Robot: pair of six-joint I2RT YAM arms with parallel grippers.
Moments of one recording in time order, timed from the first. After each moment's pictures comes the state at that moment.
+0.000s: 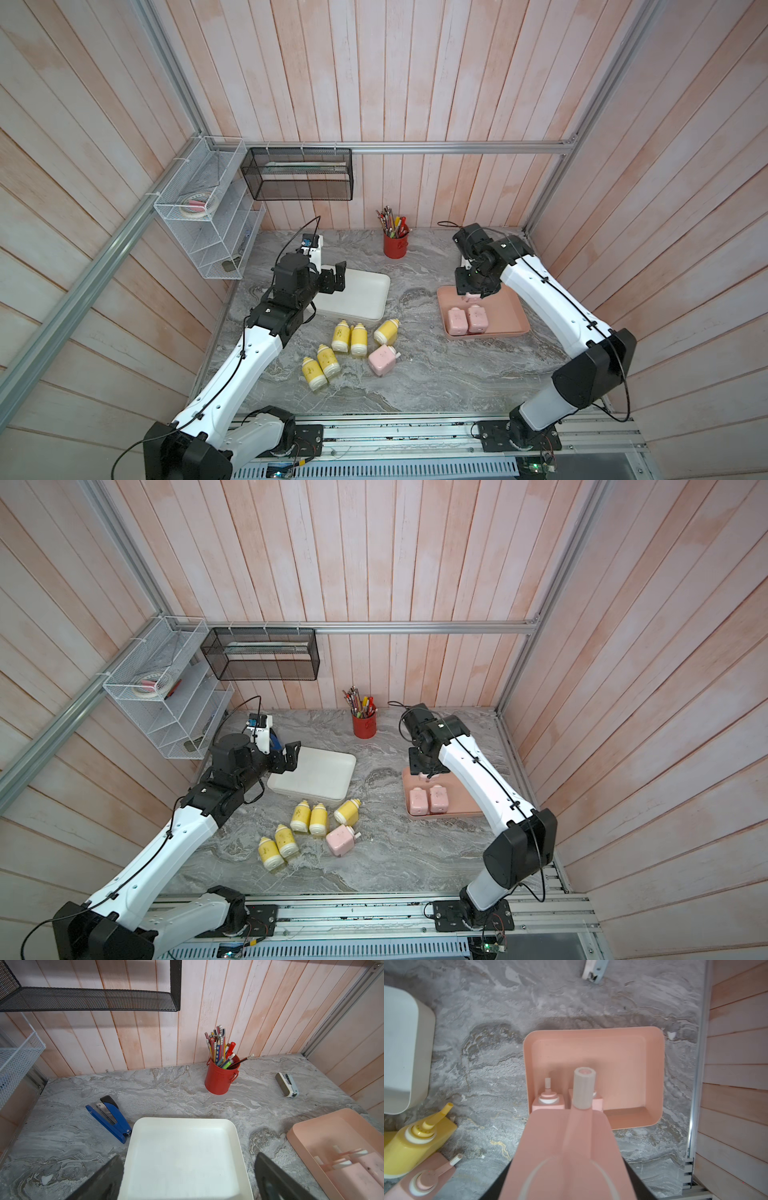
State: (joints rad) left arm -0.32 1.11 0.97 -0.23 -0.03 -0.10; right arm 0.44 1.57 1.64 -1.31 0.27 0.39
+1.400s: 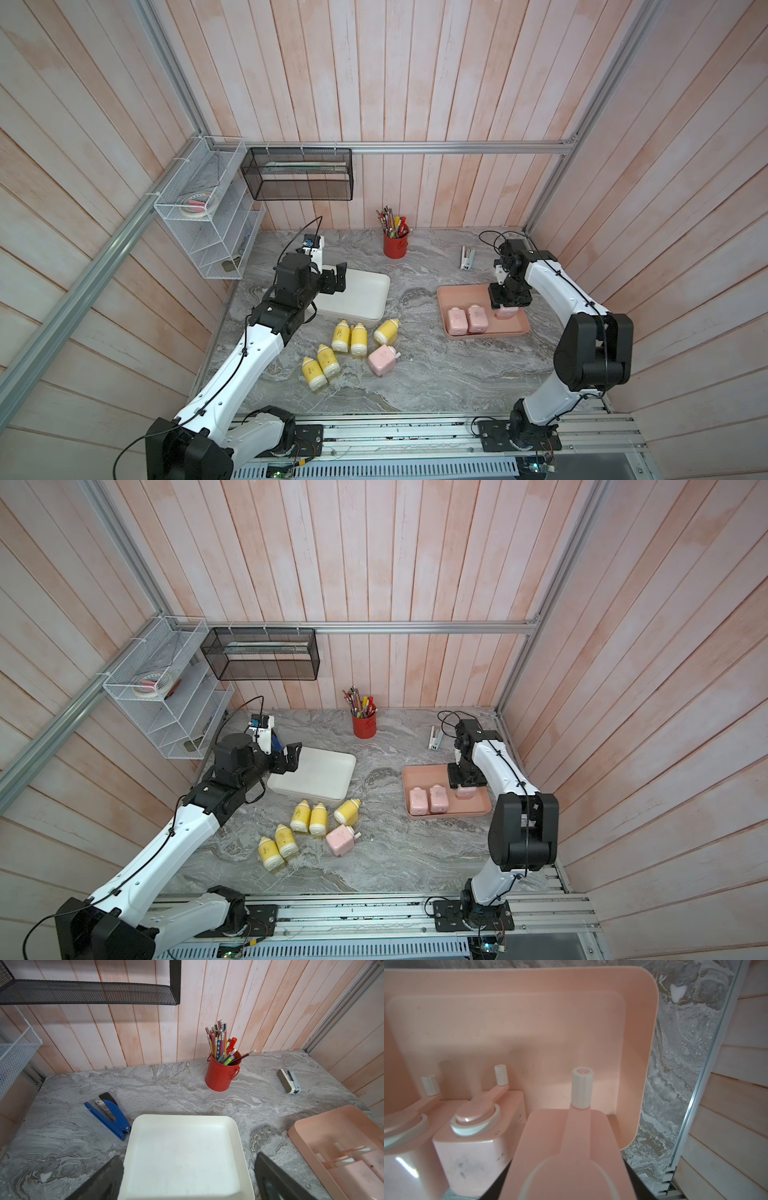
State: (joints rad) left arm -0.32 1.13 0.97 -0.23 -0.03 -0.10; right arm 0.05 1.67 1.32 -1.09 0.11 0.00
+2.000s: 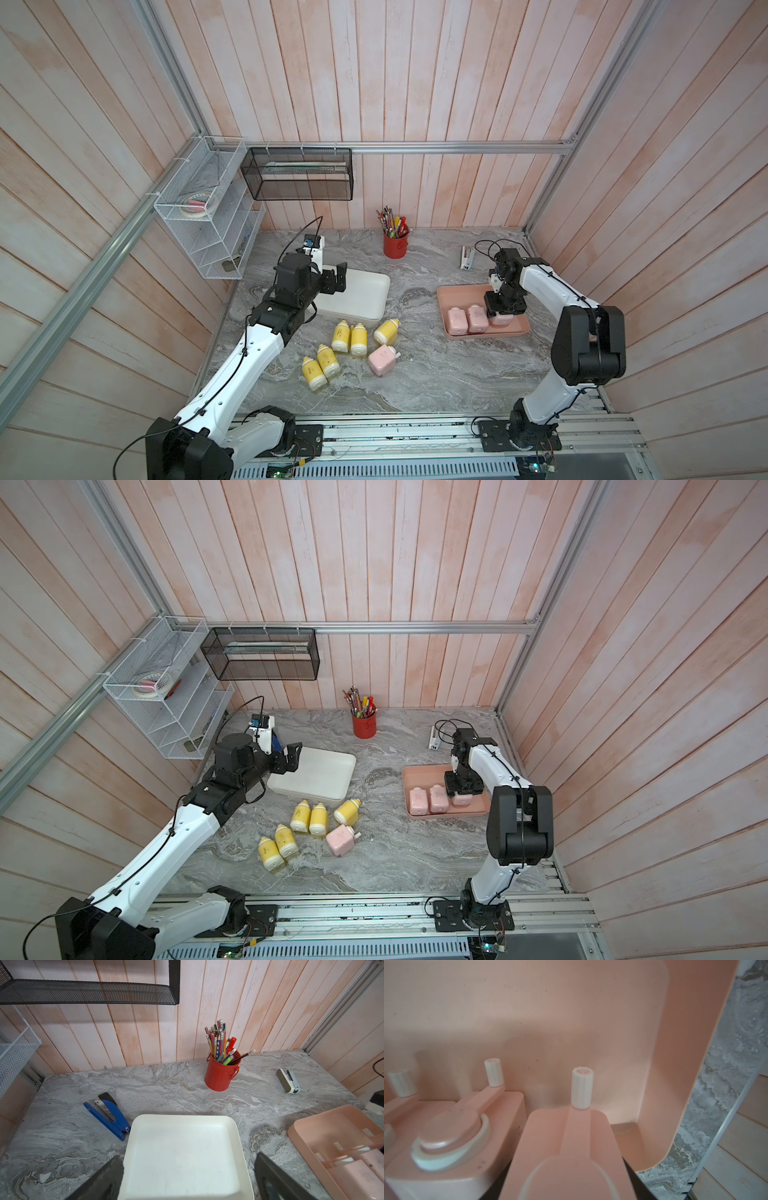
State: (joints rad) left arm -0.32 1.13 0.97 -0.23 -0.03 -0.10; right arm 0.05 1.73 1.26 -1.04 0.07 -0.01
